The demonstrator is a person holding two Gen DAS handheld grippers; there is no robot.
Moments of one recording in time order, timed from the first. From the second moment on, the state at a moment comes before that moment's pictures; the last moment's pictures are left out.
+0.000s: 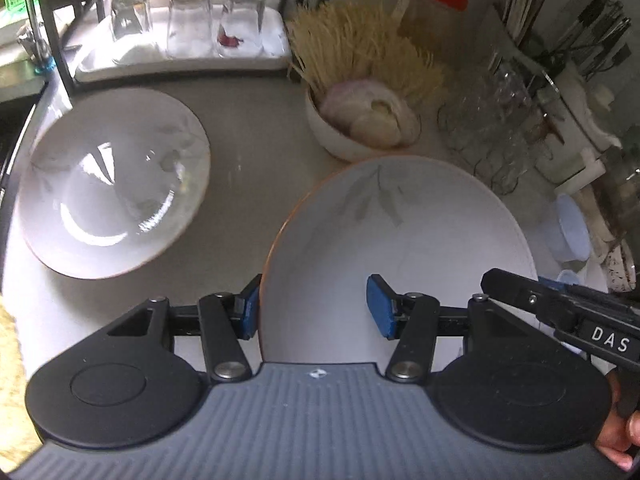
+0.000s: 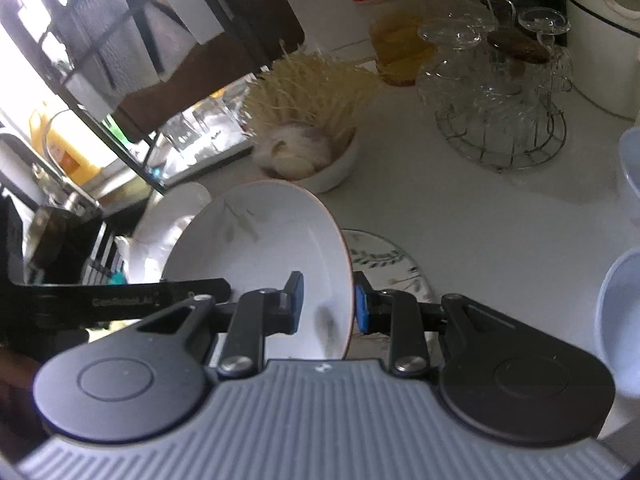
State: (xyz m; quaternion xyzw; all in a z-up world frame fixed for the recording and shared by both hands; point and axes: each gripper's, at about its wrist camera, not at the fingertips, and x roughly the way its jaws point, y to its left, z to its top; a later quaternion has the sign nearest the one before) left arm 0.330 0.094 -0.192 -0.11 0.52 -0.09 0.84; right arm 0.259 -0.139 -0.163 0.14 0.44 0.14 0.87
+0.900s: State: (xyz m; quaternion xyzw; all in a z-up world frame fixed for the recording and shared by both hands) left arm 0.334 0.069 -0.217 -0.10 0.53 -0.03 0.84; right arm 0.271 -0.166 -0.218 0.14 0.47 0.16 0.86
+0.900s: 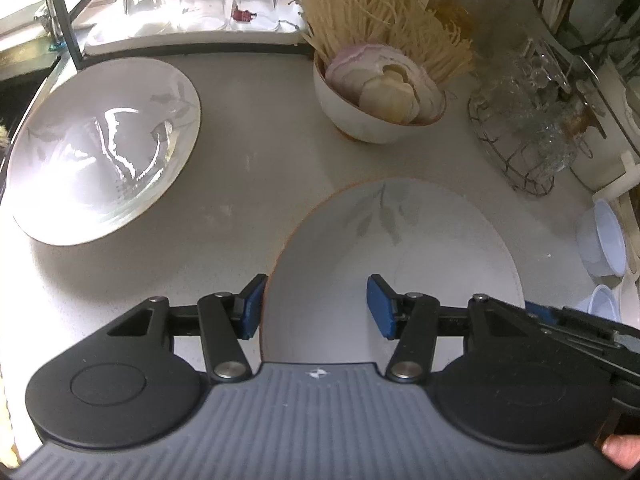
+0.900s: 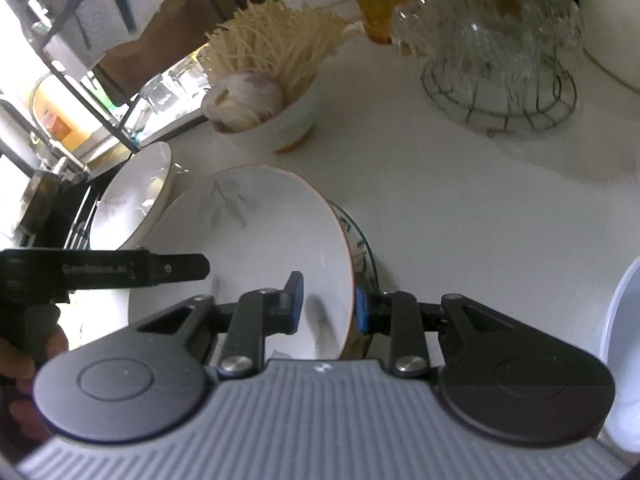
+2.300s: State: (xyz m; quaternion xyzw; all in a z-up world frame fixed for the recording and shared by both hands) left arm 0.240 0.095 -0.078 -0.12 0.43 -0.05 0.89; right arm 0.224 -0.165 -0.143 0.20 0.44 0.05 0.88
